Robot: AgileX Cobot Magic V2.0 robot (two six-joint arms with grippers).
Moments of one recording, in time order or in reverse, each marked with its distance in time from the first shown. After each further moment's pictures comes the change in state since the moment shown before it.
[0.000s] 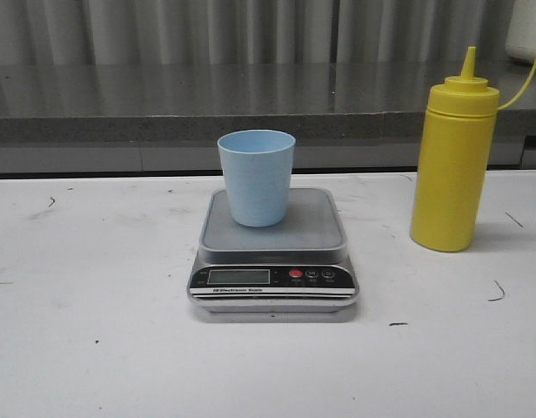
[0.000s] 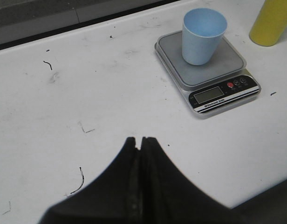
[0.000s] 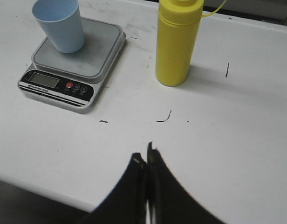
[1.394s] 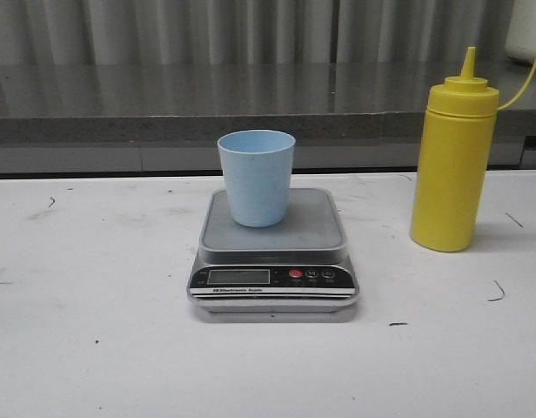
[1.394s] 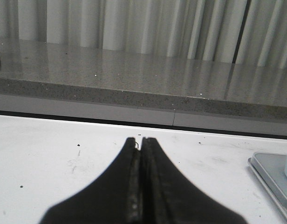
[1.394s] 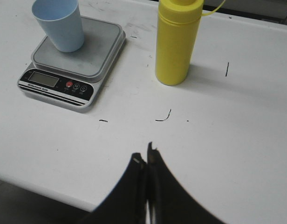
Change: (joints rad) left arm 0.422 -0.586 0.786 -0.120 -0.829 0.003; right arm 0.000 0.000 0.000 -0.002 0.004 -0.002
